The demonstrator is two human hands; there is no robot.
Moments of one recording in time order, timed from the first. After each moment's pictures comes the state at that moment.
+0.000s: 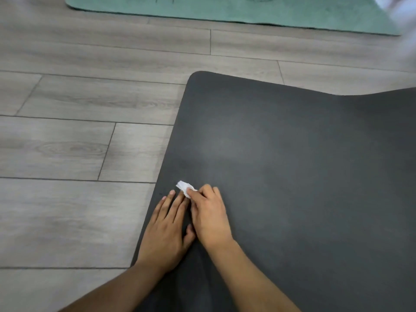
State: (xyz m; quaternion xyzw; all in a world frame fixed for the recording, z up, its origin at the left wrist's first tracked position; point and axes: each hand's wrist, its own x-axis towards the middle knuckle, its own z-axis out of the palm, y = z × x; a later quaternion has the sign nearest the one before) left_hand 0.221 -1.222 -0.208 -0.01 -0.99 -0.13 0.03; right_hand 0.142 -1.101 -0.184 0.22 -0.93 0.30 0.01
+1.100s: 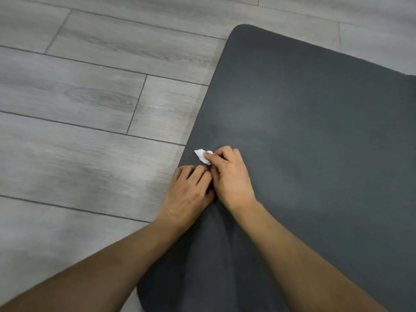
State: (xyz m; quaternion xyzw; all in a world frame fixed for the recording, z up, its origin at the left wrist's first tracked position) left_hand 0.219 -1.231 -0.199 -0.01 -0.98 -0.11 0.16; right_hand 0.129 -1.122 -0.183 0.29 -0.91 0.29 -0.01
